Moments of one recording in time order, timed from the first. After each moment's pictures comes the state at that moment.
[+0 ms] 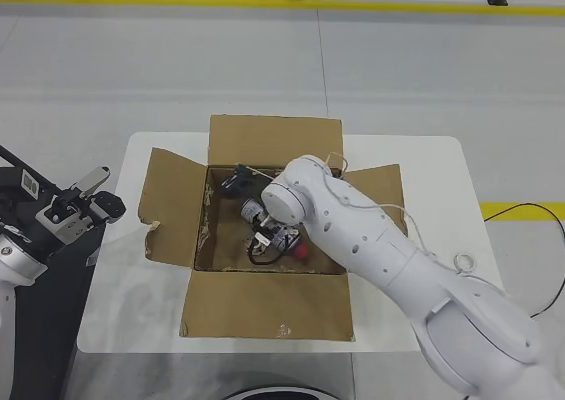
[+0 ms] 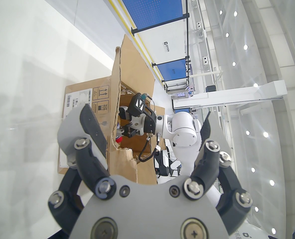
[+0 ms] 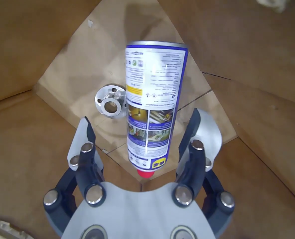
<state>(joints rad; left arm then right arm) 1.52 -1.05 -2.03 -1.97 -0.32 0.18 -0.82 -0.27 -1.58 0.45 -1.02 -0.69 -0.05 1.25</state>
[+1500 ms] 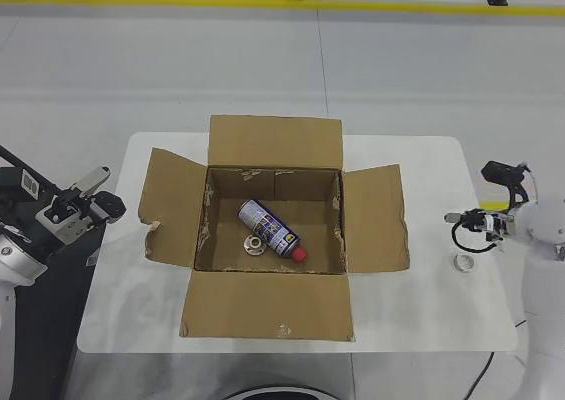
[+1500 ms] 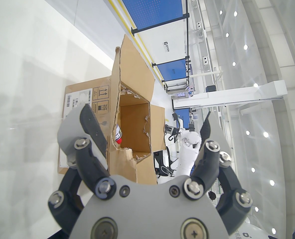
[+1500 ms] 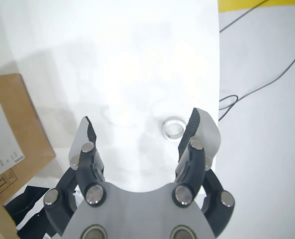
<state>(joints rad) 1.52 -1.05 -2.03 -1.97 -0.32 0.18 -0.82 -0.89 -1.17 1.71 -1.48 -1.12 0.04 1.54</state>
